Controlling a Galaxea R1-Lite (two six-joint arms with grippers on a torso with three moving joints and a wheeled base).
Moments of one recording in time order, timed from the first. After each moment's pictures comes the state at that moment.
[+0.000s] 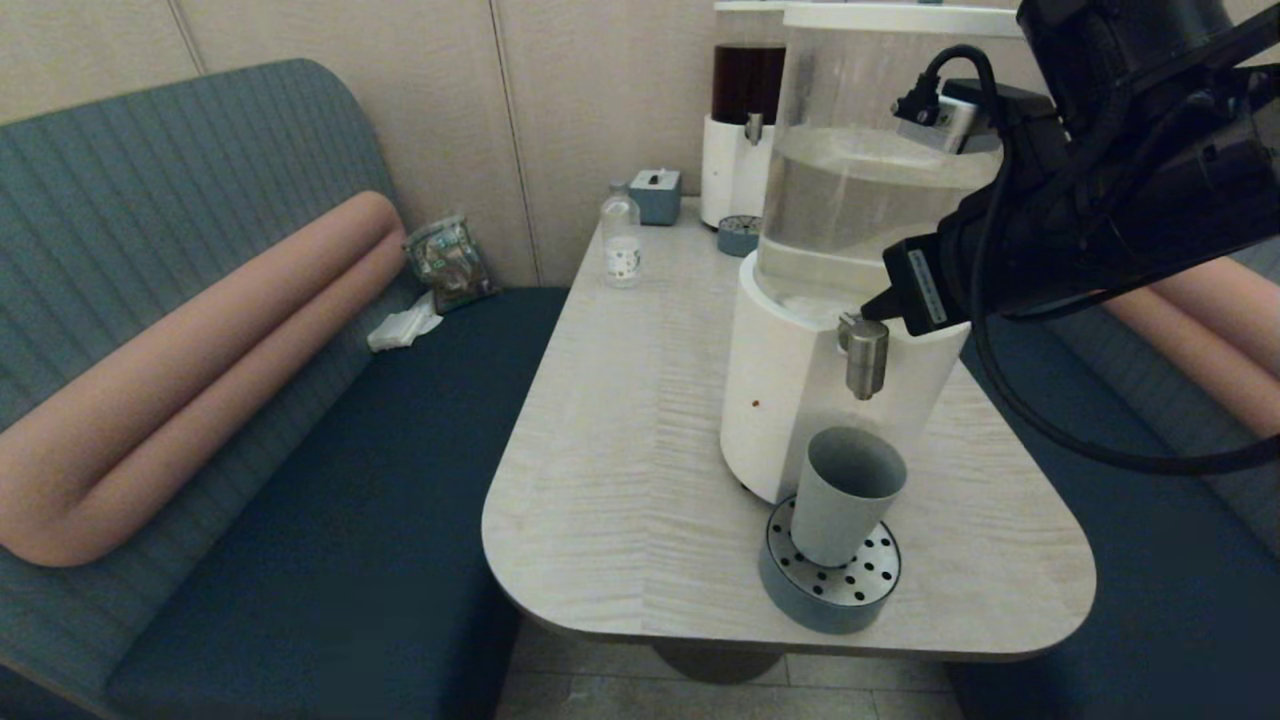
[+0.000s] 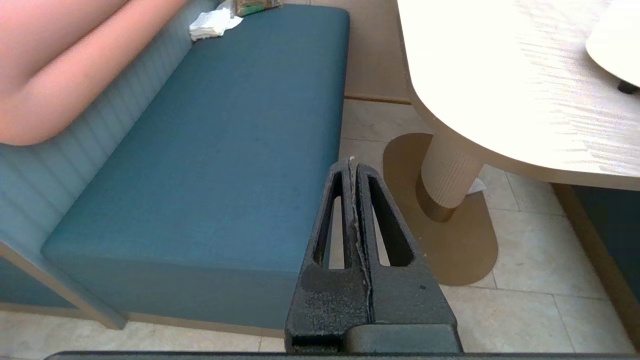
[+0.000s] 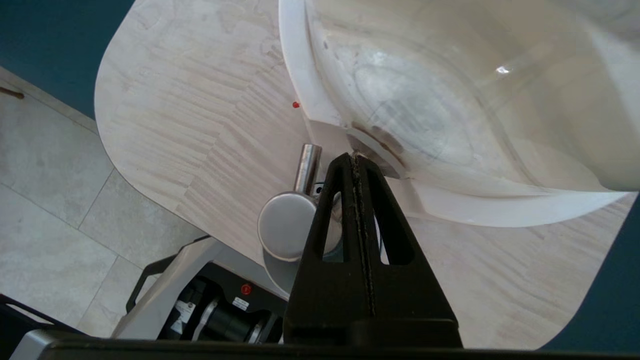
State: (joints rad) left arm -0.01 0.00 -0.01 0.01 0.01 -0.07; right arm 0.52 1.79 -1.93 0.77 -0.09 0.09
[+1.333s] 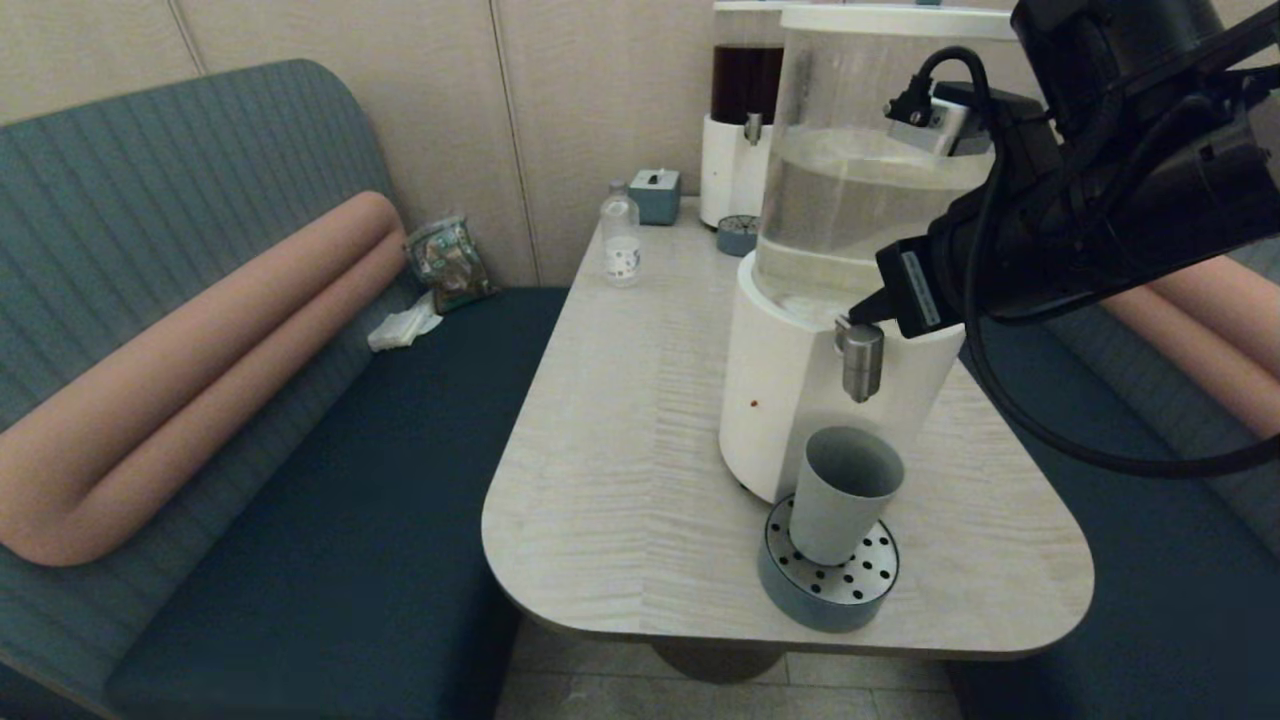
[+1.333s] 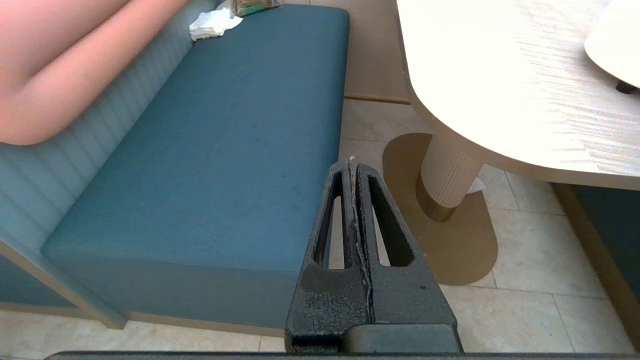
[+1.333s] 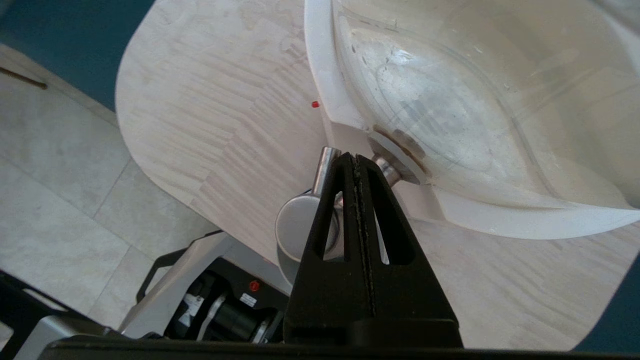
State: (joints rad) left arm -0.01 0.00 -0.01 0.01 0.01 -0.07; right arm 0.53 1.80 -1.93 0.77 -0.03 0.08
